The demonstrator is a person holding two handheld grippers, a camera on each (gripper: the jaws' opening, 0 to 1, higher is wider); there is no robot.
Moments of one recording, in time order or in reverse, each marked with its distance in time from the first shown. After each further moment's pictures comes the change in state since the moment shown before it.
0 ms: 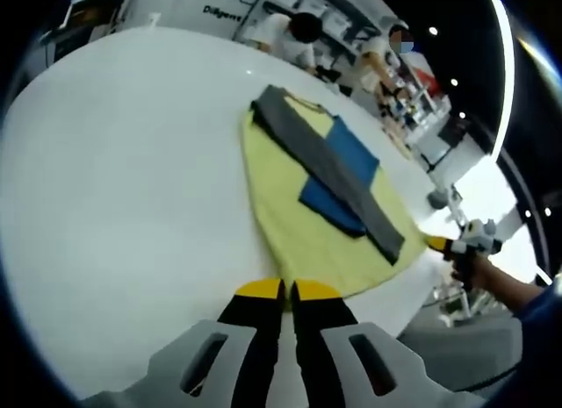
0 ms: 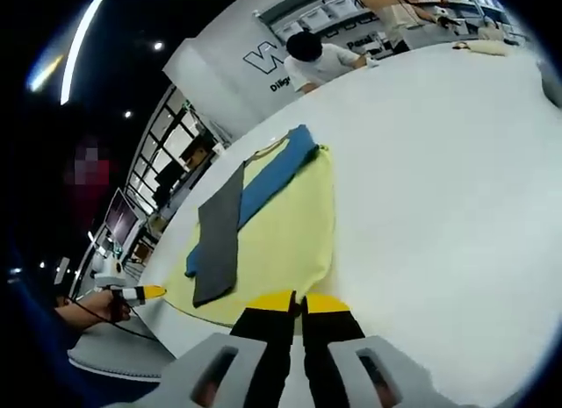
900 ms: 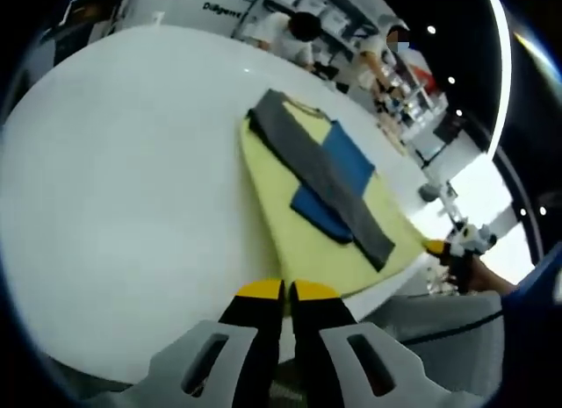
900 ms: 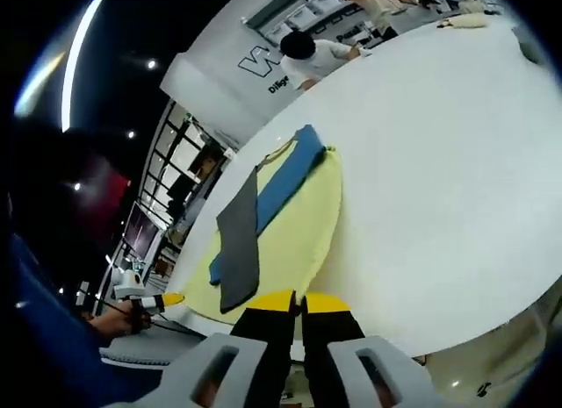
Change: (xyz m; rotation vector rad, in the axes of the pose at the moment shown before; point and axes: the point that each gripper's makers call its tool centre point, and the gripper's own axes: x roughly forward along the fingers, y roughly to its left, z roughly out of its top) left arm -0.054 0.009 -0.019 -0.011 0.032 -0.025; right arm -0.031 0.048 -0.040 0.125 -0.001 0.076
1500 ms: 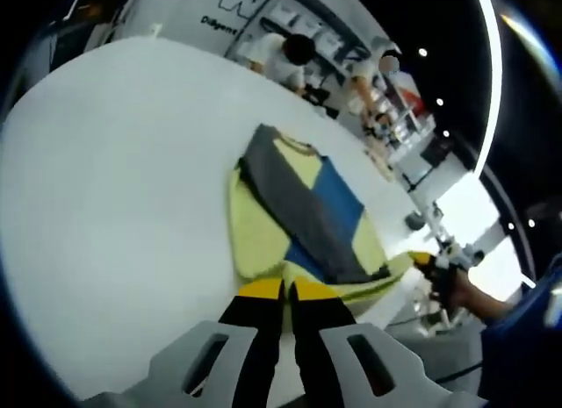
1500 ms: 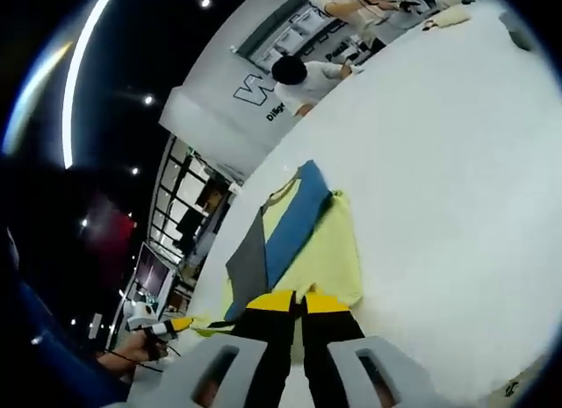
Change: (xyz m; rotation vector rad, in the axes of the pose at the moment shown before) left arm 0.009 -0.001 0.071 -0.020 -0.113 -0.073; right arm 0.029 0.002 0.067 0.094 -0.127 0.050
